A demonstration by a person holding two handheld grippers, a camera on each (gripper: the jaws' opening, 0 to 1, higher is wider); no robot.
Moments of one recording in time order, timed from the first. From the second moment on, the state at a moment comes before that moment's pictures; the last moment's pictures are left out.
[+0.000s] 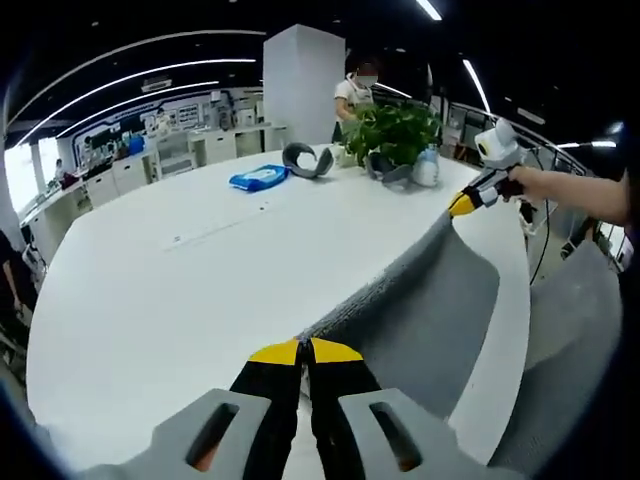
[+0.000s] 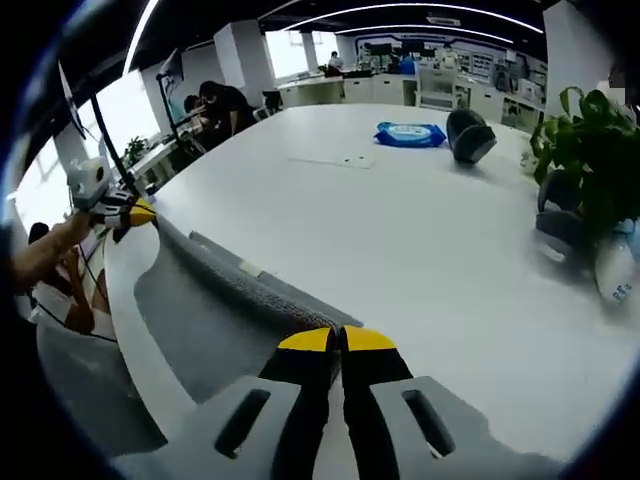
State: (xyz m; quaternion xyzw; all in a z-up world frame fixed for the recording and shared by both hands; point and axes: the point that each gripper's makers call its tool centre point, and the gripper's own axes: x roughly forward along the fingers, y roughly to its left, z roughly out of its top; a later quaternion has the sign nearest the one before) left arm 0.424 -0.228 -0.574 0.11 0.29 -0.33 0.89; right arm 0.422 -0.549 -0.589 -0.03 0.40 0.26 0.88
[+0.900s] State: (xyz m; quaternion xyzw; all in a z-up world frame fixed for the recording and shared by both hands) left arm 0.458 -0.223 -0.641 0.17 0.36 -0.33 0.86; right arm 0.445 -0.554 -0.650 -0.13 0.45 0.26 0.84
